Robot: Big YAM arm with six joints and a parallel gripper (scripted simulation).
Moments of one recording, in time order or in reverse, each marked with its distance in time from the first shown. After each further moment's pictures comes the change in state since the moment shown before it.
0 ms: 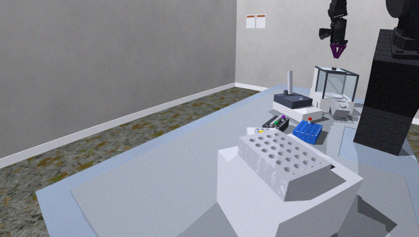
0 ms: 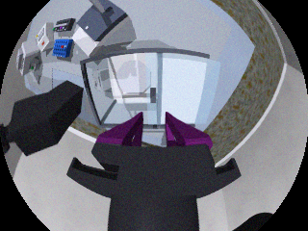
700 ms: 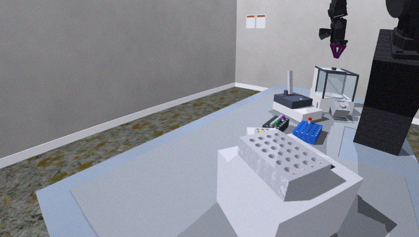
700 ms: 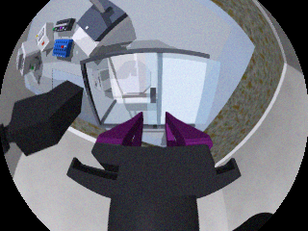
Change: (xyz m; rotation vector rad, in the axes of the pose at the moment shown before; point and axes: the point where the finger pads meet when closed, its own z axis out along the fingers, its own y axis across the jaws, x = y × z) arm 0.000 0.000 0.000 0.000 0.000 0.000
